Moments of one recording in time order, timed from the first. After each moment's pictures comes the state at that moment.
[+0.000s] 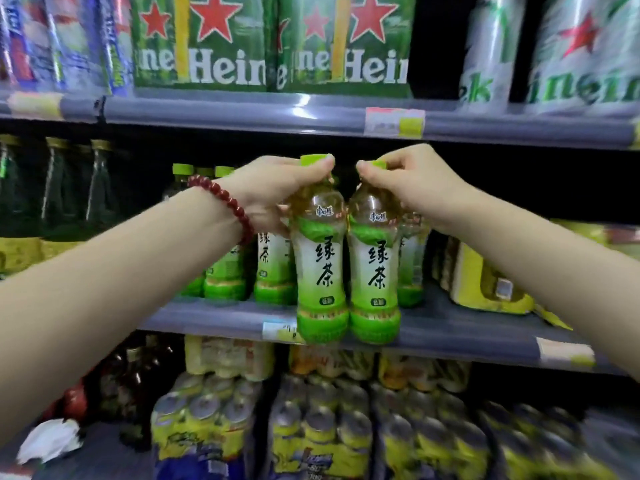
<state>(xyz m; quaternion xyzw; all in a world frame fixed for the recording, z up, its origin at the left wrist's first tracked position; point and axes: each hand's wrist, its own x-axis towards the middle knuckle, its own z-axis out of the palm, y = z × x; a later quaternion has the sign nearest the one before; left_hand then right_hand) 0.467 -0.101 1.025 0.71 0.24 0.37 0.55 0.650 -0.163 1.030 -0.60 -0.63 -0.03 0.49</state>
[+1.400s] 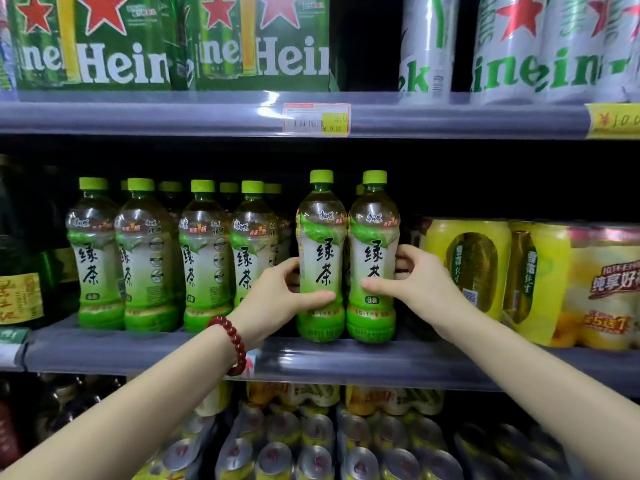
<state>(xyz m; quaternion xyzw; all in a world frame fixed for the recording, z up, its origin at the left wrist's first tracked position) 0.576 -0.067 0.908 0.79 0.25 0.37 0.43 0.763 -0.175 0.919 -0.65 -0.52 0.08 0.55</state>
